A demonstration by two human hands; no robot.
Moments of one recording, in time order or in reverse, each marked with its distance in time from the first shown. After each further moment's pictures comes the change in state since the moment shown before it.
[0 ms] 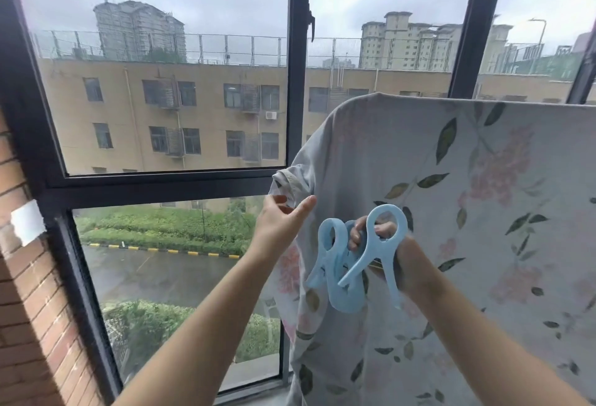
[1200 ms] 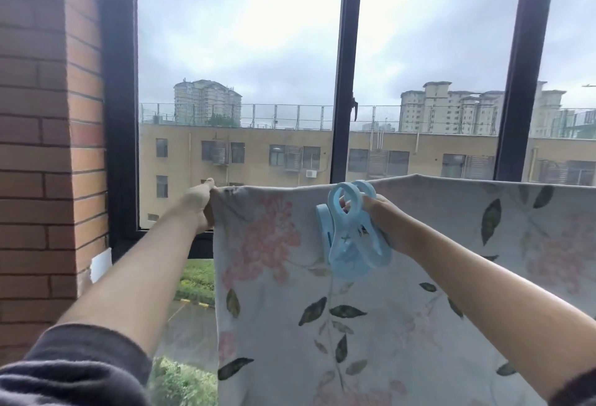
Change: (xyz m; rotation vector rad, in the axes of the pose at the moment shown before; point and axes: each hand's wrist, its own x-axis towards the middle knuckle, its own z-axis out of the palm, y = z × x) left_hand 0.088 0.083 -0.206 -0.595 0.282 -0.230; right_hand 0.104 -0.122 0.108 -0.546 0.042 0.018
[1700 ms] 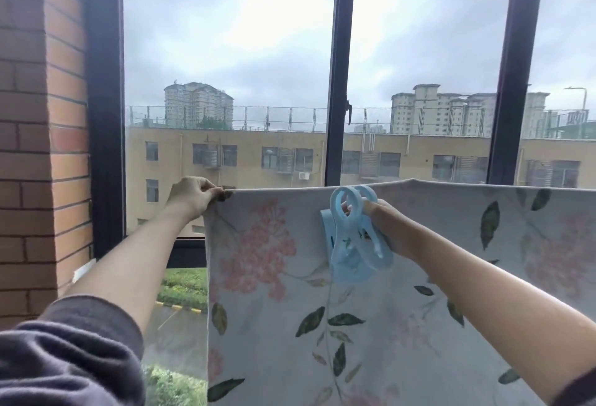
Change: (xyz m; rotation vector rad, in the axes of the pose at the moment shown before) left_hand 0.032 0.013 -0.003 1.096 0.160 0.539; right_hand 0.013 0.004 -0.011 -0.002 0.010 0.027
